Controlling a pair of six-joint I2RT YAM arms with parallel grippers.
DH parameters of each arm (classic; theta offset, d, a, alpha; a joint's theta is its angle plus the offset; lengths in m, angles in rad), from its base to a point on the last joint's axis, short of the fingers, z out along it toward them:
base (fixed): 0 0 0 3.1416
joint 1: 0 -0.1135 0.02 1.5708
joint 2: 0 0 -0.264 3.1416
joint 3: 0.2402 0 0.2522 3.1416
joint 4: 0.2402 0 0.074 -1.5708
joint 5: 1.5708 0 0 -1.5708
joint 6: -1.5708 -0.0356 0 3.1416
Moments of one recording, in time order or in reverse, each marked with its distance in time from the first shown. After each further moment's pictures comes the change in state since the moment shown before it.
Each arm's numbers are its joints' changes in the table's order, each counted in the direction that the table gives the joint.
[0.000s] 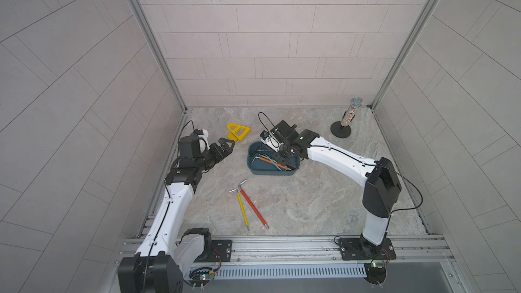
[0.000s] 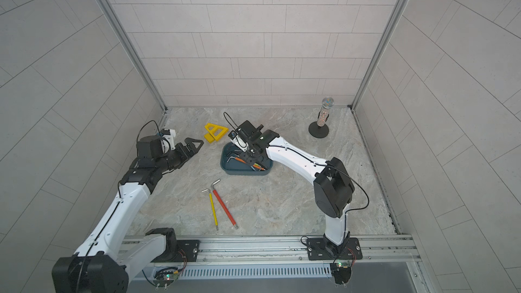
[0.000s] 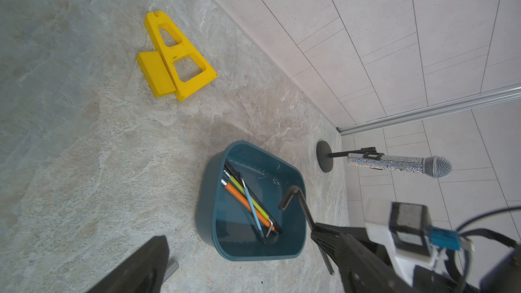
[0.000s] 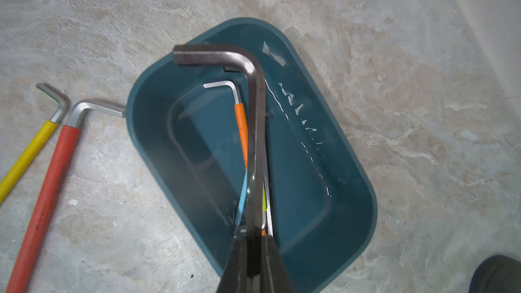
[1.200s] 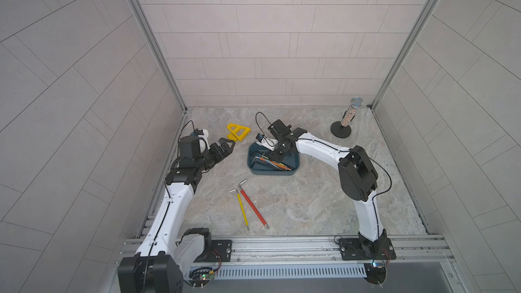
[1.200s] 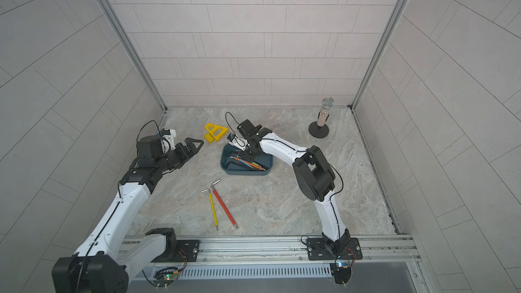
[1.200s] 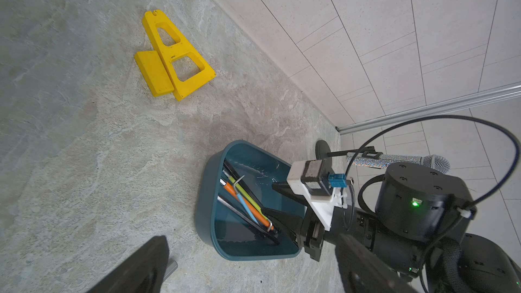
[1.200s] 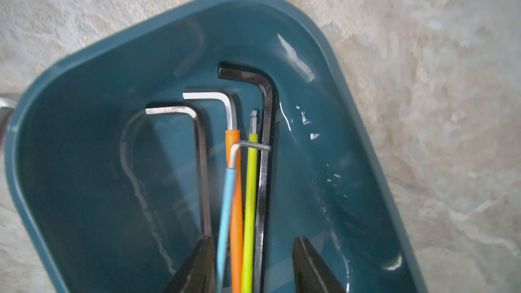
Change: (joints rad) left arm 0.000 0.000 0.000 -0.001 0.005 0.000; right arm 0.073 0.216 0.072 -0.104 -0.137 0.144
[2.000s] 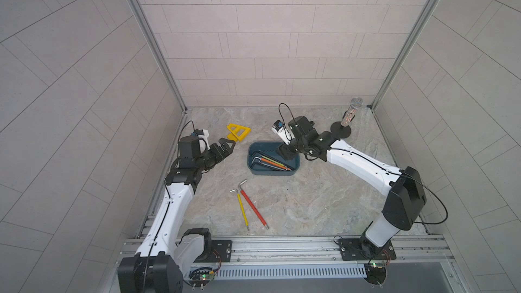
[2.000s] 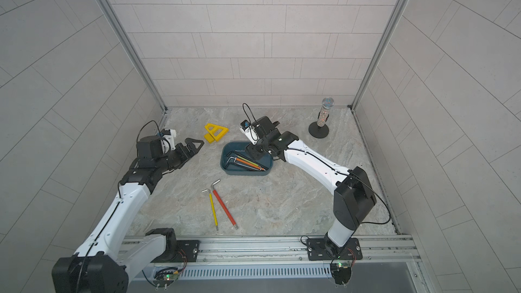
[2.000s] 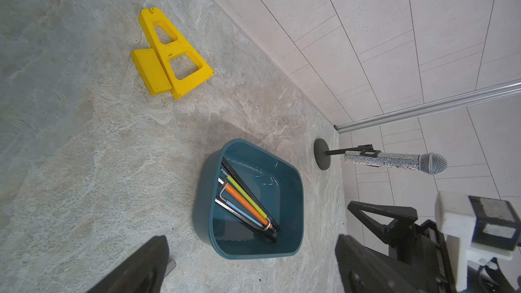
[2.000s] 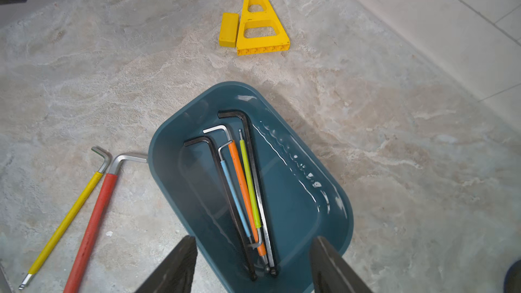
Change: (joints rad) left arm 0.000 0.000 0.000 0.002 0.008 -0.002; right arm 0.000 -0.465 -0.319 -0.118 0.026 -0.311
